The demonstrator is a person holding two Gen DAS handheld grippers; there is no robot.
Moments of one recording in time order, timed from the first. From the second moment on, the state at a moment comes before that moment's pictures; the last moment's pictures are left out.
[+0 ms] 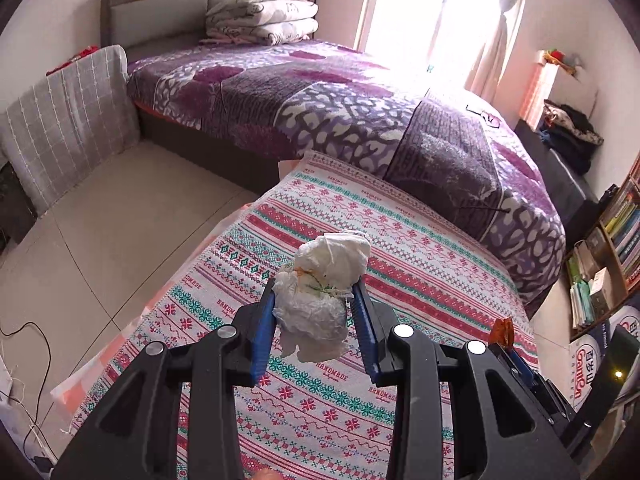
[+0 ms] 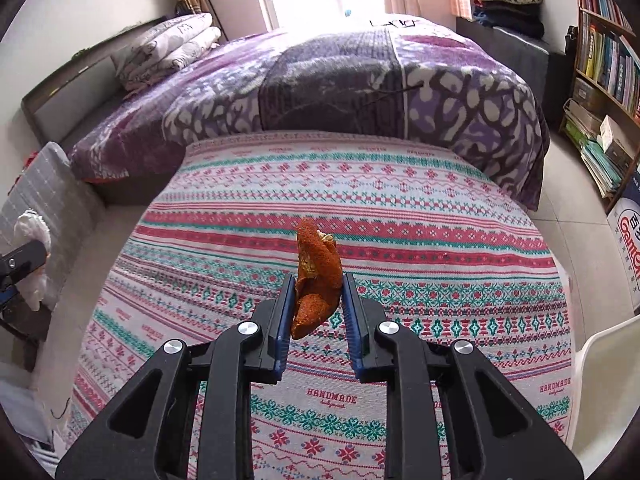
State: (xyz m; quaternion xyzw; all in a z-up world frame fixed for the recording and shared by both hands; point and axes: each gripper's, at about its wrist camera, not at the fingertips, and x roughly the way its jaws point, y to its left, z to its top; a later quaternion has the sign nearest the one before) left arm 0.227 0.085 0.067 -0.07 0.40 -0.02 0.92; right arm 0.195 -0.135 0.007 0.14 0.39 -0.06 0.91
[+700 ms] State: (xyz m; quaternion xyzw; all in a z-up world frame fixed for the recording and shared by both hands) left arm 0.142 0.038 0.091 -0.06 0.36 -0.06 0.93; right arm 0.081 -0.190 0.057 0.16 0.34 -0.08 0.92
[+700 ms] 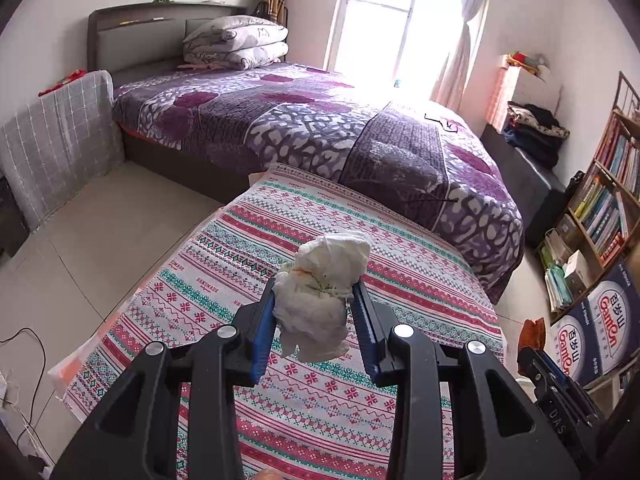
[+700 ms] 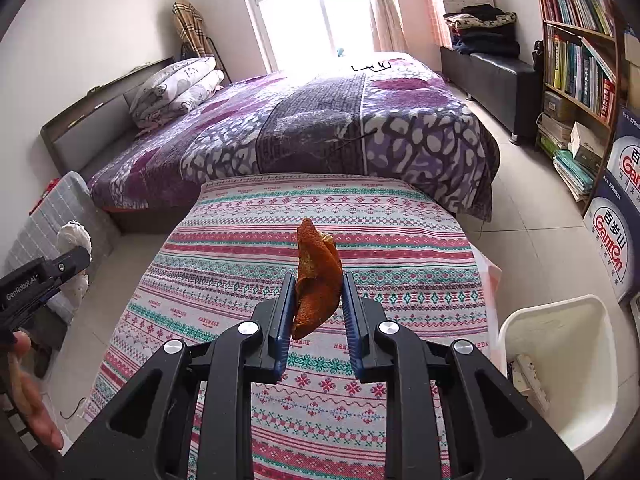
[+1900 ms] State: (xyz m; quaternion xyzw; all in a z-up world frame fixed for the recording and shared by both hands) left arm 0.094 -0.110 0.054 0.05 0.35 -0.17 0.92; right arm 0.004 -0.319 0.043 0.22 0.32 -0.20 0.90
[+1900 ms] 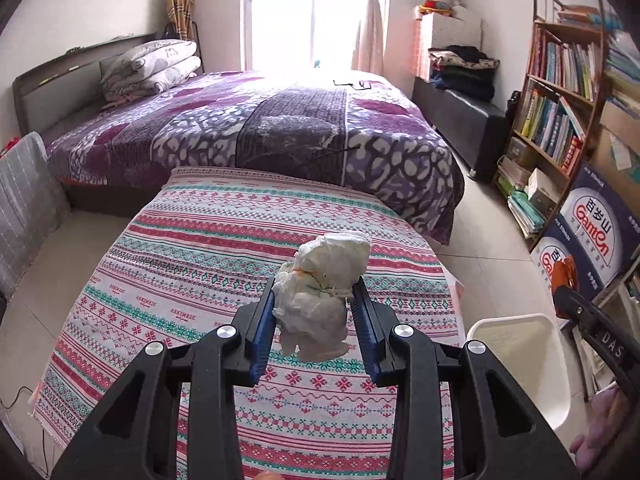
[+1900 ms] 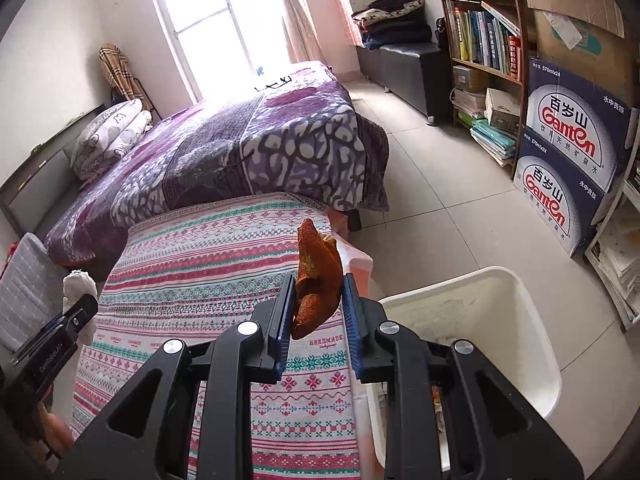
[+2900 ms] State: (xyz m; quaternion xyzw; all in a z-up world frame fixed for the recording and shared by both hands) left arm 0.015 -0.265 0.004 0.14 0.39 -0.34 0.84; right arm -0.097 -0.445 0.019 0.34 0.31 -0.36 0.81
